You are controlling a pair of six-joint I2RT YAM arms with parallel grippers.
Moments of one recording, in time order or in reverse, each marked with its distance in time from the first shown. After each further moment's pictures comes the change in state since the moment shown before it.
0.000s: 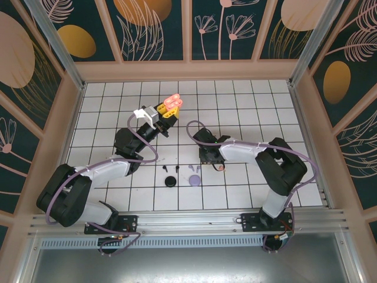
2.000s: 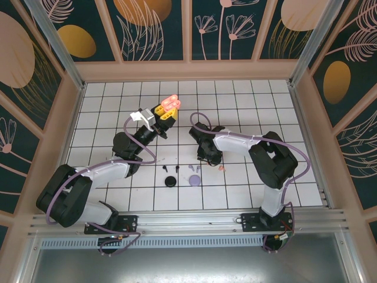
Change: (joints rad) left arm 0.000 -0.003 -0.034 0.097 0.004 -0.030; right arm -0.029 0.104 0.182 -0.244 -0.105 0.314
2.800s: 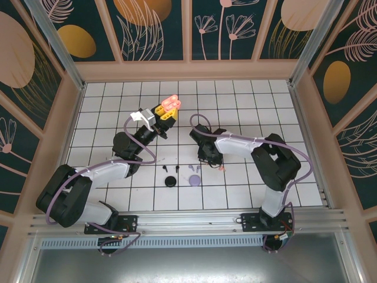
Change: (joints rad) left arm 0.000 -0.004 0.000 -0.012 0.007 0.000; right arm 0.018 -0.051 -0.060 0.064 0.027 -0.030
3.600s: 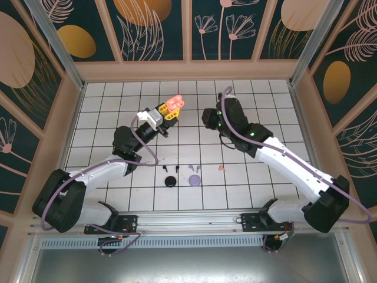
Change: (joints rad) left arm -0.001 -0.048 0.059 -0.200 0.046 0.243; right arm -0.039 -0.534 0.097 0.262 0.107 -0.336
